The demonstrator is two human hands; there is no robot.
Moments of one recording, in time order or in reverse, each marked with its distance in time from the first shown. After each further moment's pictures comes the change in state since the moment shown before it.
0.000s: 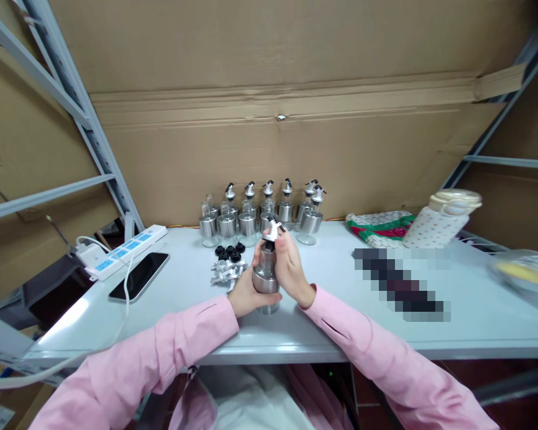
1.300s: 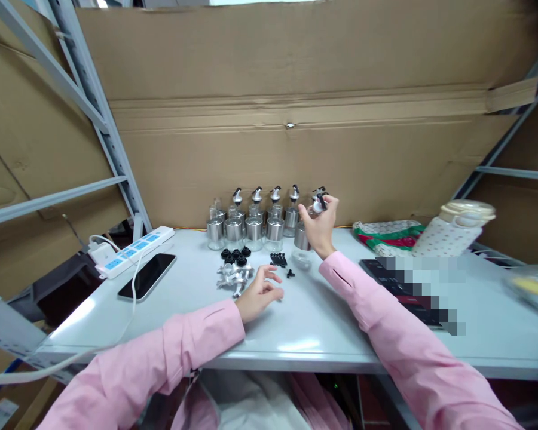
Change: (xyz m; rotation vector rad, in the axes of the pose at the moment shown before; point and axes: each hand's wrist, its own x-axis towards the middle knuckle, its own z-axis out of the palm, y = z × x) left_hand 0.000 -0.013 0.003 -0.077 -0.025 -0.102; right_hand 0.098 0.041 -0.110 -0.928 0.595 -0.470
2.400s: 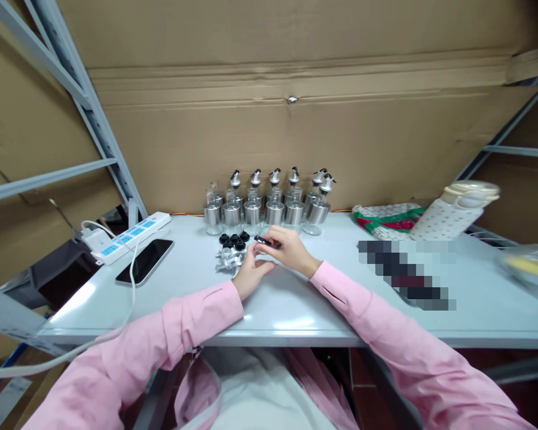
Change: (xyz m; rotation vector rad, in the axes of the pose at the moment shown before) left_hand 0.007 0.006 0.000 -0.182 0.218 -0.021; right_hand -0.072 -0.066 -0.020 0.198 -0.806 -0.277
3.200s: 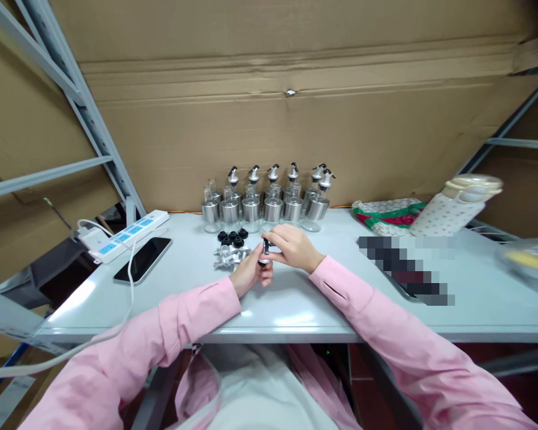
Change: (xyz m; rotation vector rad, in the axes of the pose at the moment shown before) left_hand 0.000 0.011 0.000 -0.138 -0.201 -0.343; right_hand -0.004 0.003 -0.017 -0.411 0.067 -0.510
